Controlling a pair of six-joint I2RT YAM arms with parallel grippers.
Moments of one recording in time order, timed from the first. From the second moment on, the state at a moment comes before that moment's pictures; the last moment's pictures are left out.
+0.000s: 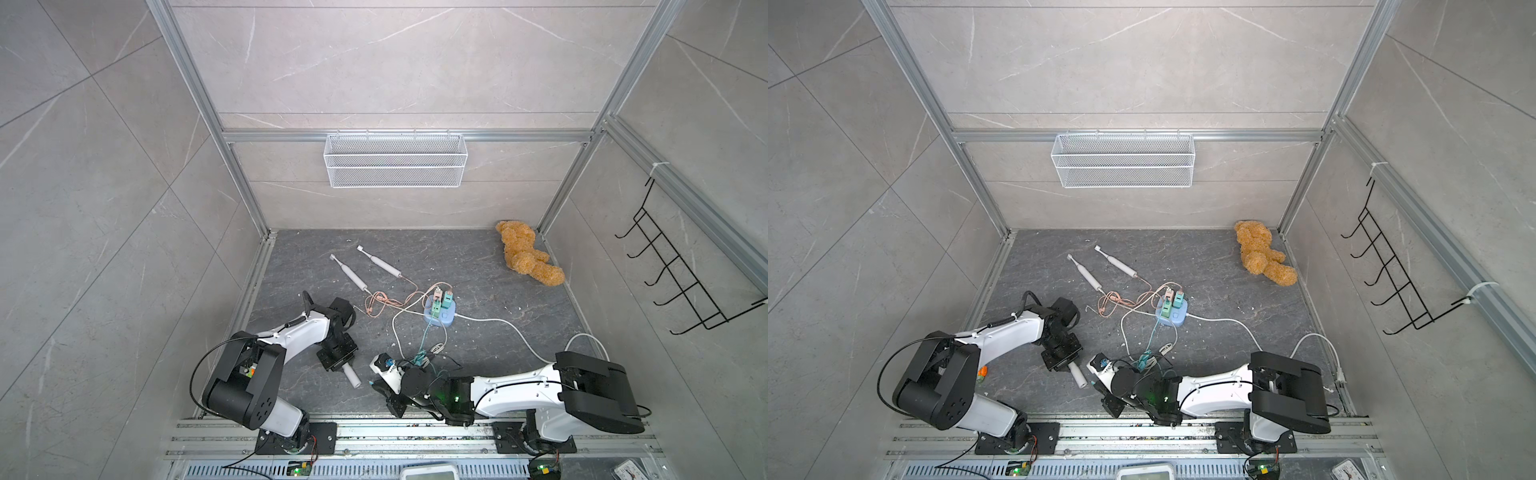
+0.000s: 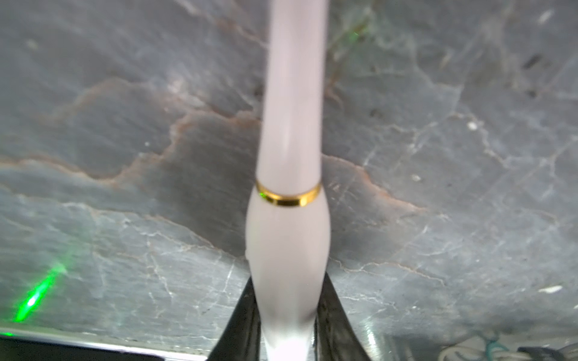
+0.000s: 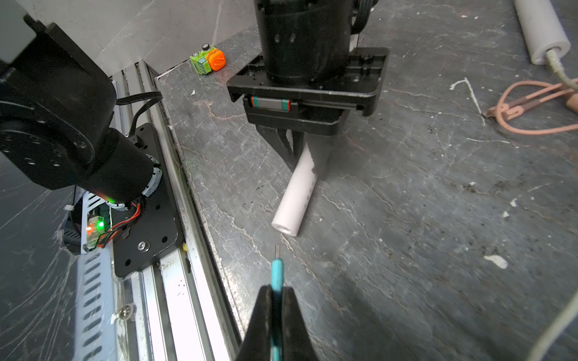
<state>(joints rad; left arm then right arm) -0.43 1.52 0.75 -0.86 0.19 -1.00 1.37 1.55 0.66 0.34 0.15 0.33</state>
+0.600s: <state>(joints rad) -0.40 0.83 0.64 -0.63 0.14 -1.04 1.25 1.45 0.52 0.54 0.04 0.49</state>
